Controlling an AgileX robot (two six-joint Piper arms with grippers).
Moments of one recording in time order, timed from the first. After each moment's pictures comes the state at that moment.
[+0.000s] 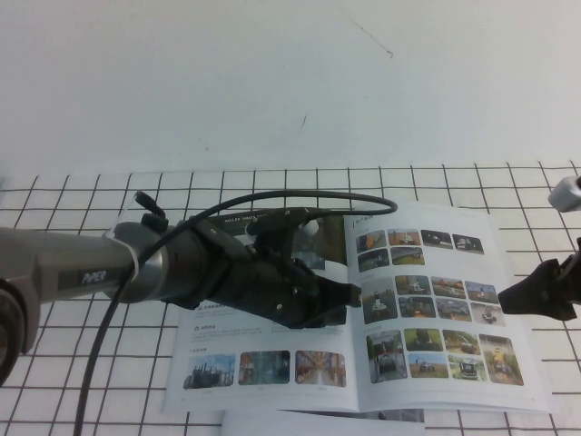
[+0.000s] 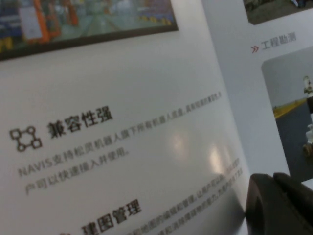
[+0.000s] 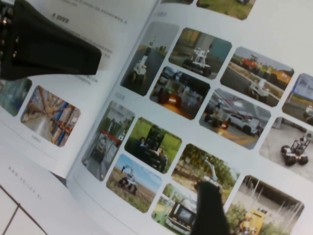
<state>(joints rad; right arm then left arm) -0.08 1.63 -0.85 0.96 0.83 -1.14 -0.50 1.99 -1.13 -1.25 0.47 0.75</state>
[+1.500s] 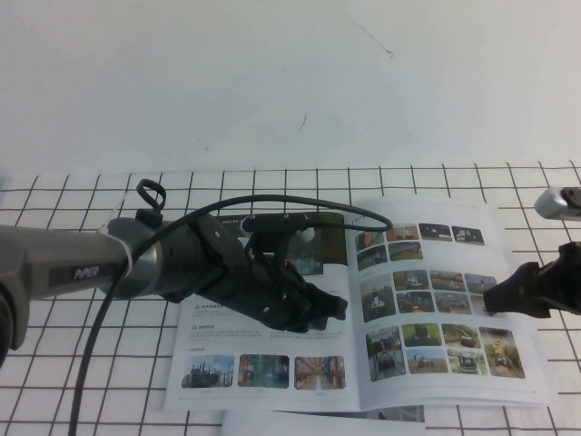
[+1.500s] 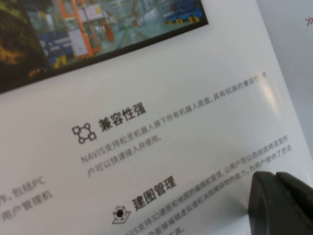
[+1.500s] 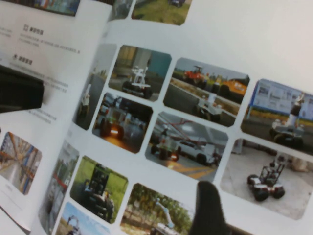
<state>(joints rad) -0.08 1.79 -0.86 1.15 0.73 -1.24 -0.50 2.00 -1.15 -0.93 0.43 0.58</state>
